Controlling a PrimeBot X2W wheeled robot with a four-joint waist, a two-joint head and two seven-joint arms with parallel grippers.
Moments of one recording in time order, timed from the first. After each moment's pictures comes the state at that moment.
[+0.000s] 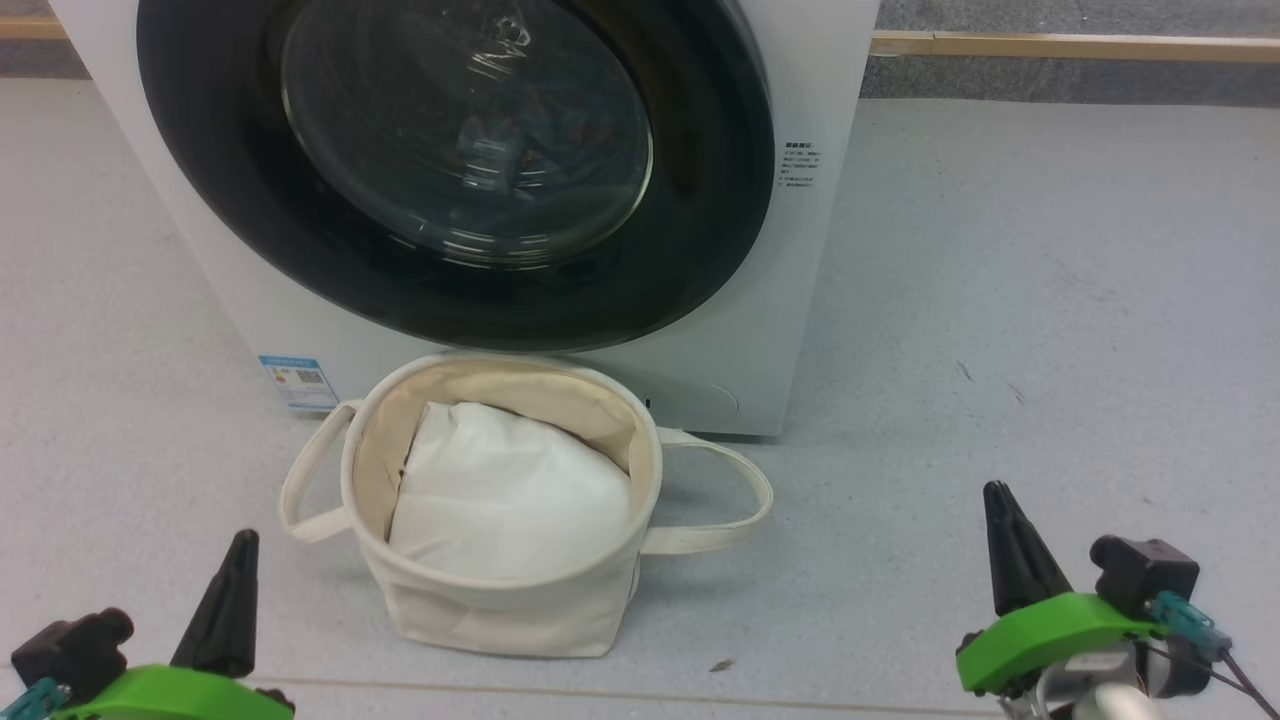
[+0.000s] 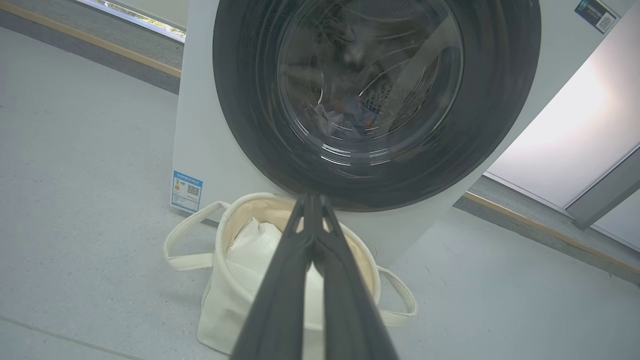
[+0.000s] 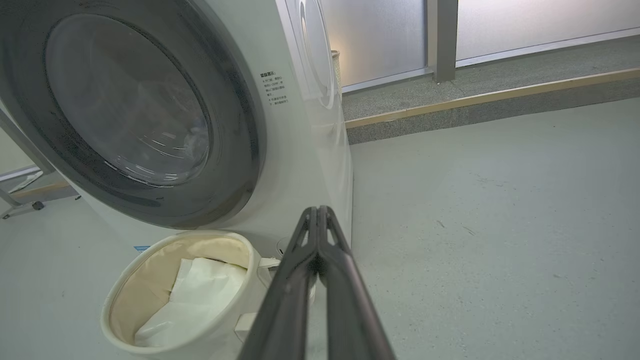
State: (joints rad) left arm -0.11 0.31 -0.10 0.43 -0.68 -0.12 -0.24; right arm -0.11 -0.09 0.09 0.40 0.34 0.13 -0.24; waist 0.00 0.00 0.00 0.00
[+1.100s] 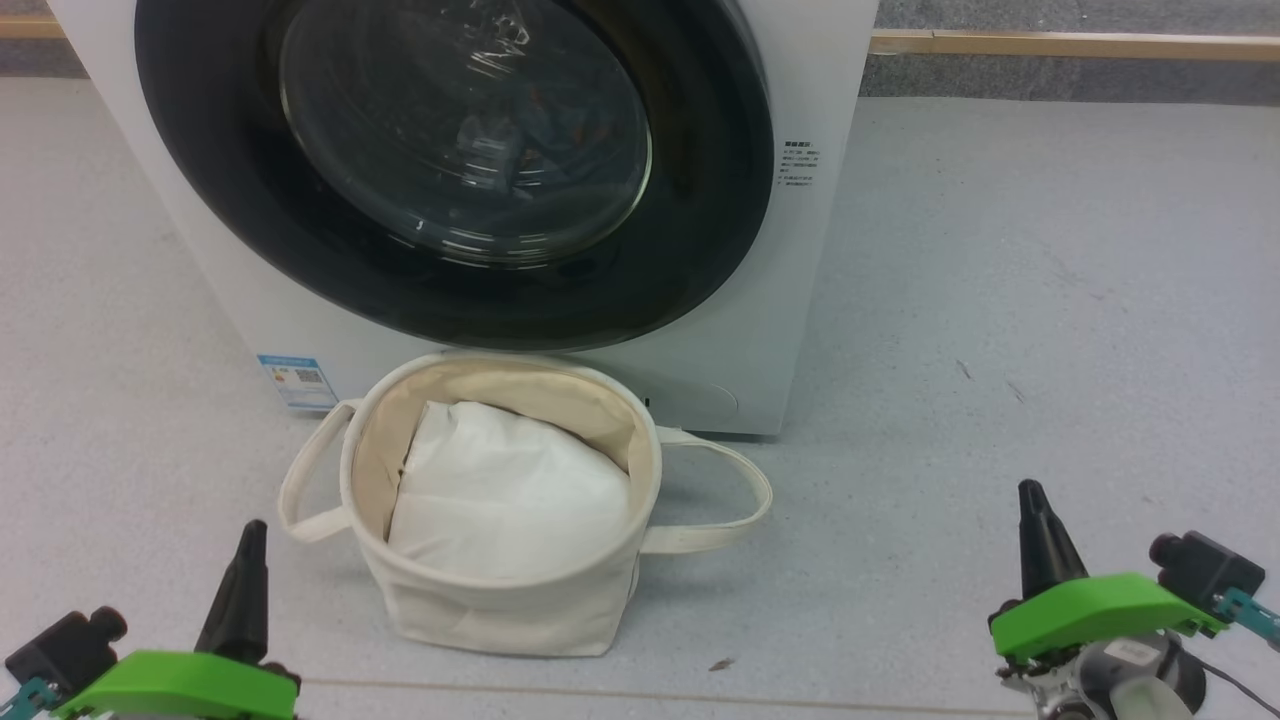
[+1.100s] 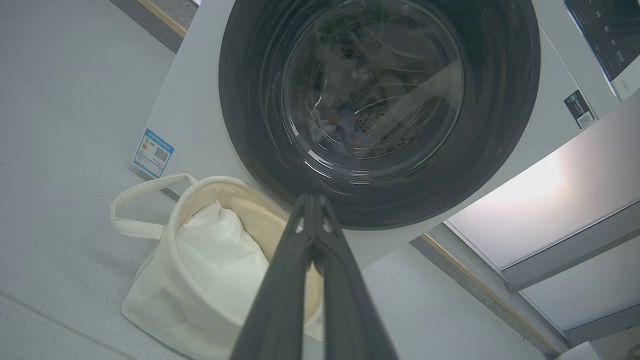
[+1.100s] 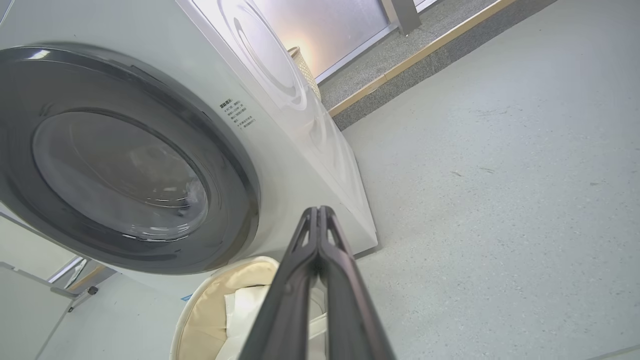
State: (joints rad) left arm -0.11 0.24 -0.05 0.39 -0.92 -0.12 -0.15; right arm -0.12 -0.08 0.04 0.37 0.67 0.13 -0.15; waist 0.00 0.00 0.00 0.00
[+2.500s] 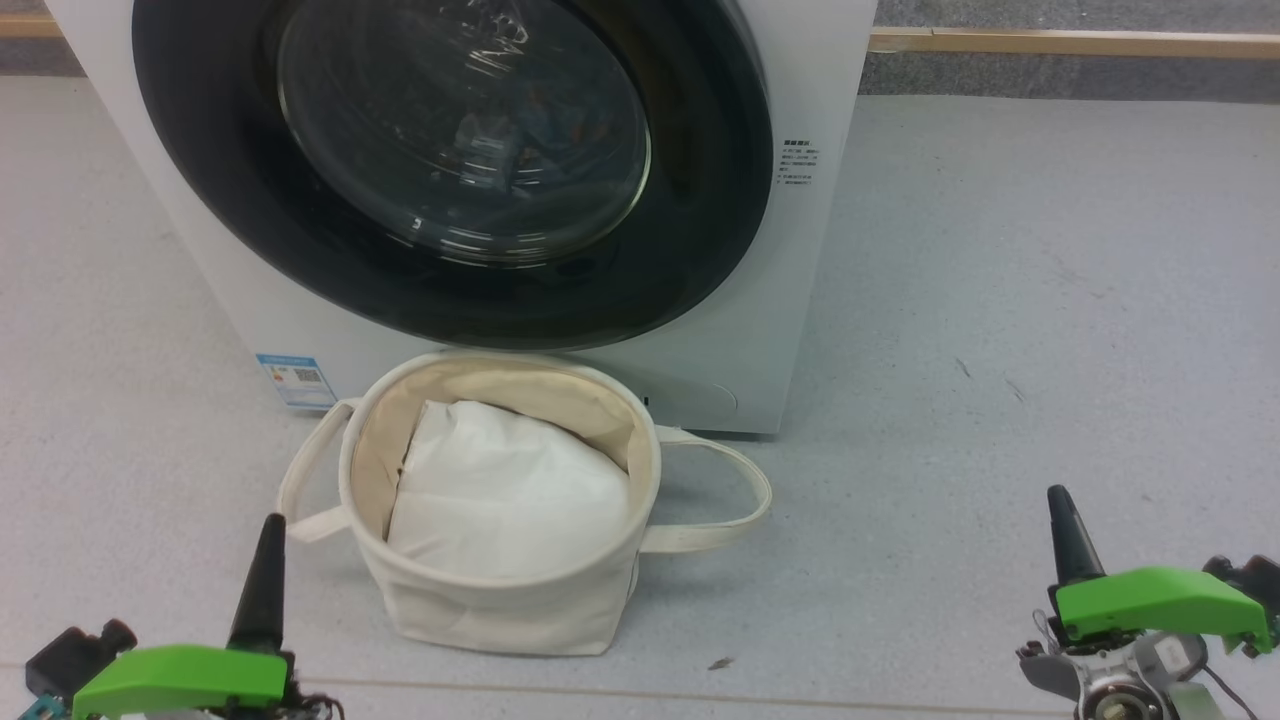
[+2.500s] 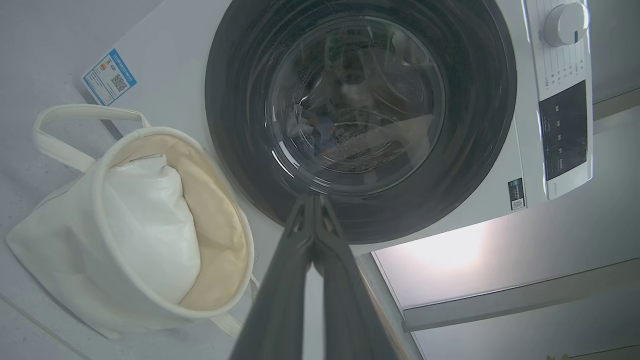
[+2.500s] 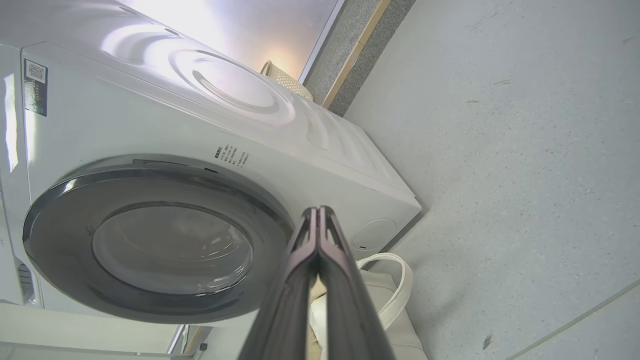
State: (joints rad) left arm -0.11 0.15 0.01 0.34 -1.24 -0.12 -0.03; right arm -0.11 -0.07 -0.04 0.33 1.11 0.13 -0.02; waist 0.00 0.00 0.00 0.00
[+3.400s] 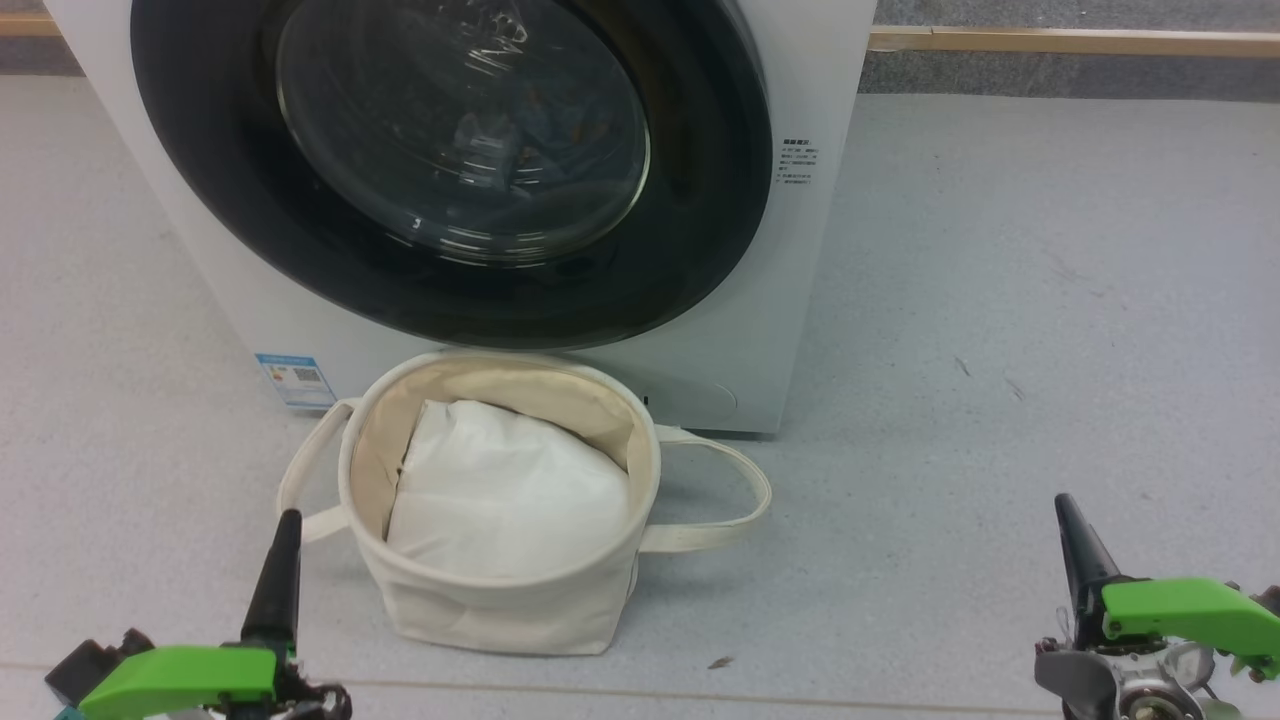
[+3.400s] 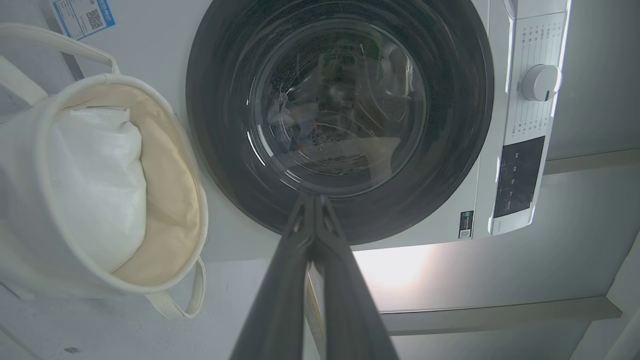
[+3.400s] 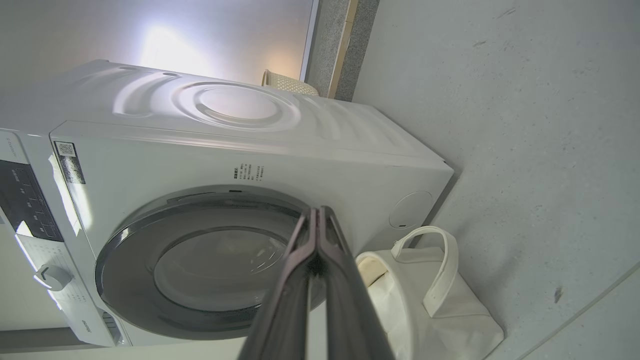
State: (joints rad) left arm -0.10 0.09 0.05 0.31 -1.44 -0.12 0.04; right arm -0.10 -0.06 -0.09 0.31 1.38 0.13 0.04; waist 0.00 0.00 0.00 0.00
